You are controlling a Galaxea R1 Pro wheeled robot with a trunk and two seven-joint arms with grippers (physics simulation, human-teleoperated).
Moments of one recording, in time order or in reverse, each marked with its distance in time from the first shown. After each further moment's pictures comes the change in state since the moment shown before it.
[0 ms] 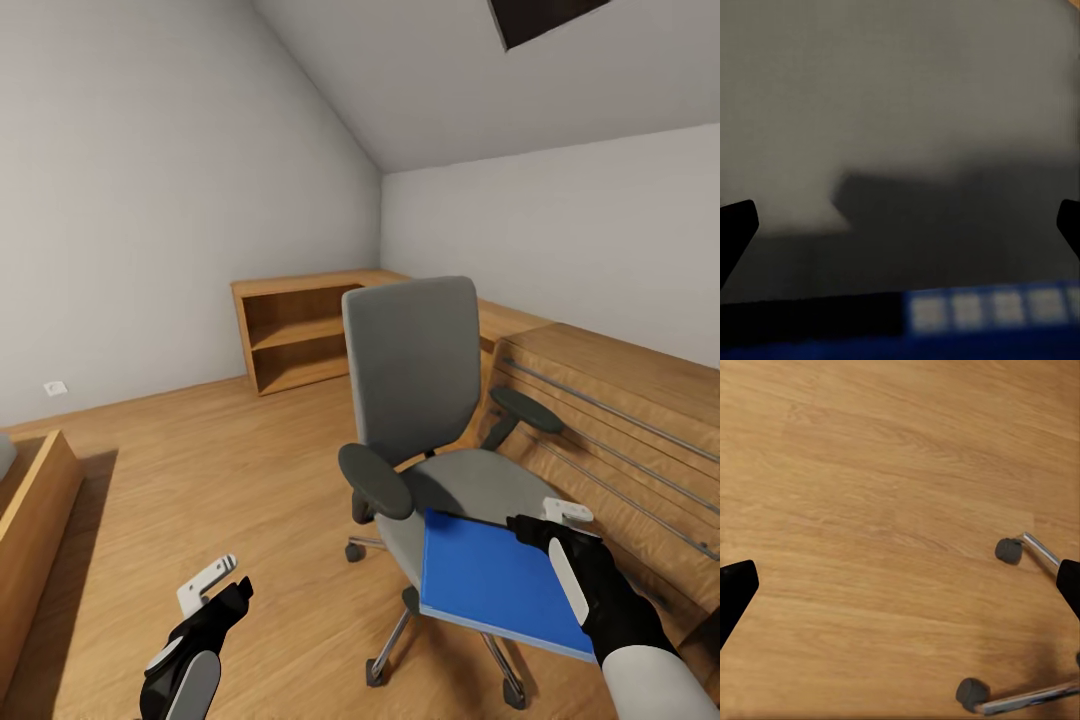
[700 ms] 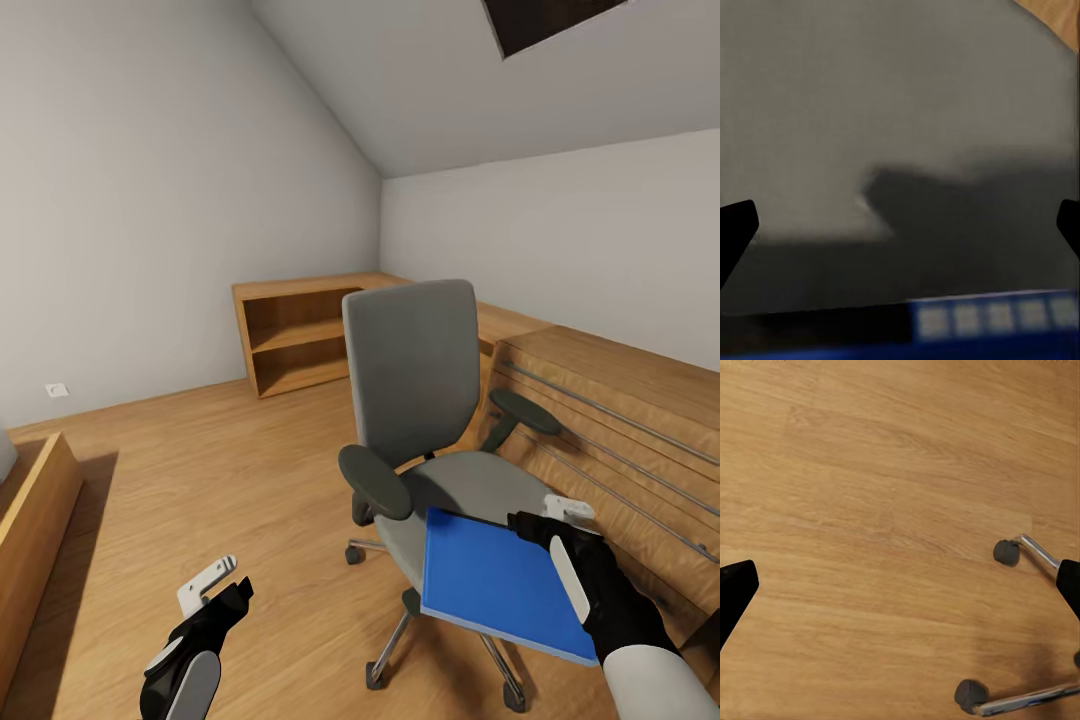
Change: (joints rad) left arm 0.000 0.000 0.000 0.002 0.000 0.000 0.000; right arm 0.000 -0.002 -0.002 -0.018 -0.001 -0.002 0.000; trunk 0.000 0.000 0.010
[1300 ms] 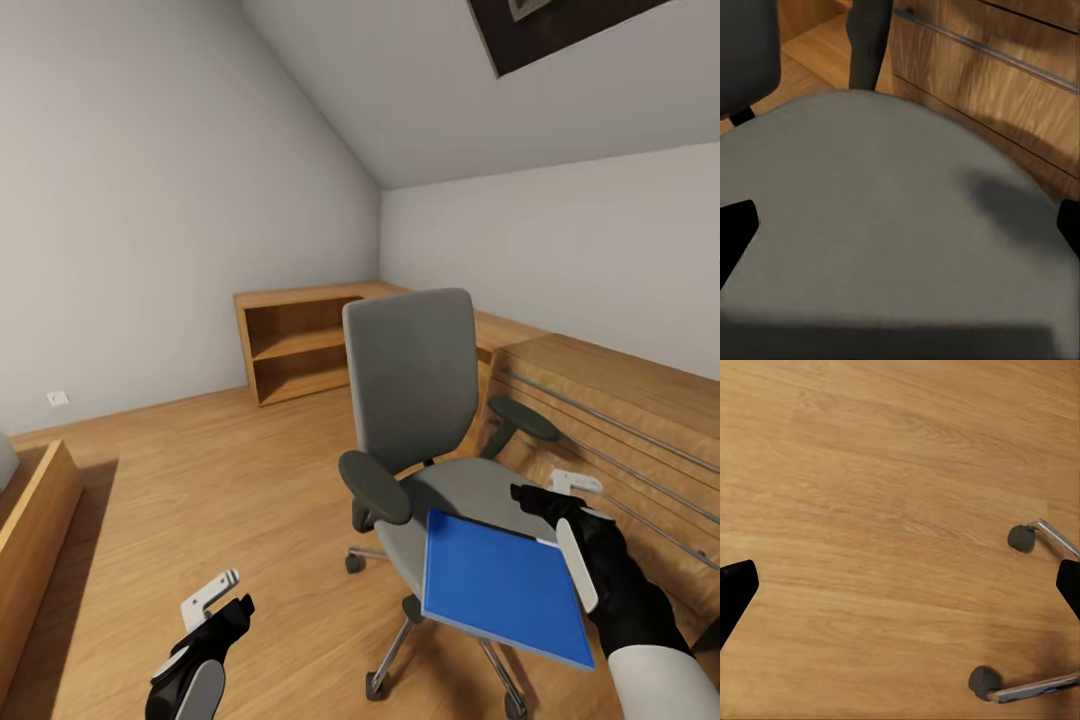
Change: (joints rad) left arm 0.000 0.000 -0.001 0.075 -0.002 -0.004 0.001; right arm 0.010 0.002 -0.001 -0.174 -0.008 0.008 0.002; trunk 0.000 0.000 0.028
